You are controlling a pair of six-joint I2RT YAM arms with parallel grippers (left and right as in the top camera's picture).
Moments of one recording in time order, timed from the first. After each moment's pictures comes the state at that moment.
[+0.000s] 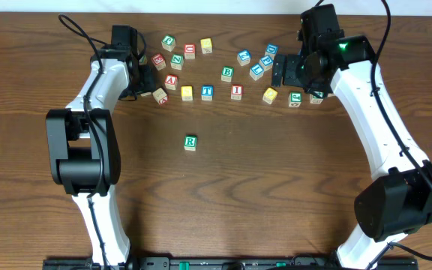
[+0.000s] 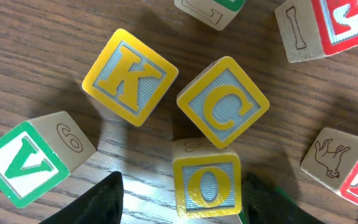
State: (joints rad) left arm -0.02 2.18 1.65 -0.71 -0.03 -0.25; right arm 0.24 1.87 1.77 -1.07 -0.01 0.37
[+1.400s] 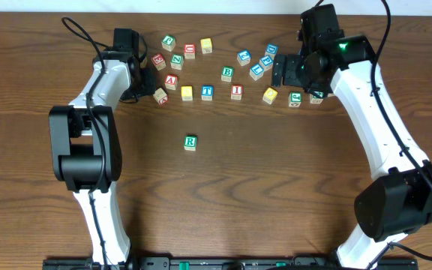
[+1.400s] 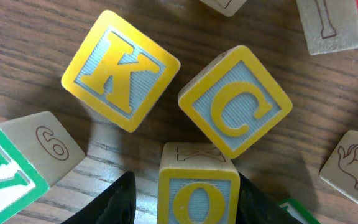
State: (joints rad) left arm -0.02 2.21 1.65 -0.70 -0.03 -0.25; right arm 0.24 1.87 1.77 -1.07 -0.01 0.37
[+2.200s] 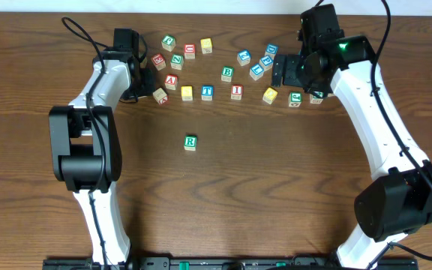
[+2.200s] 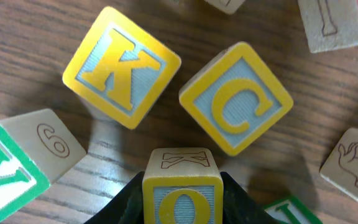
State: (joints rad) left arm -0.02 2.21 1.65 -0.71 -0.03 -0.25; right arm 0.24 1.87 1.77 -1.07 -0.01 0.37
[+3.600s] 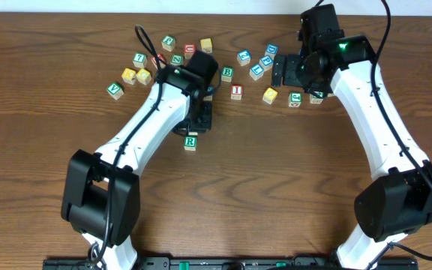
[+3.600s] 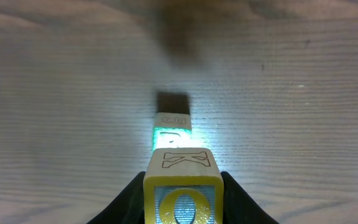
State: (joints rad) left arm -0.45 1.88 1.50 -1.09 -0.02 -0.42; right arm 0.24 1.87 1.77 -1.07 -0.01 0.37
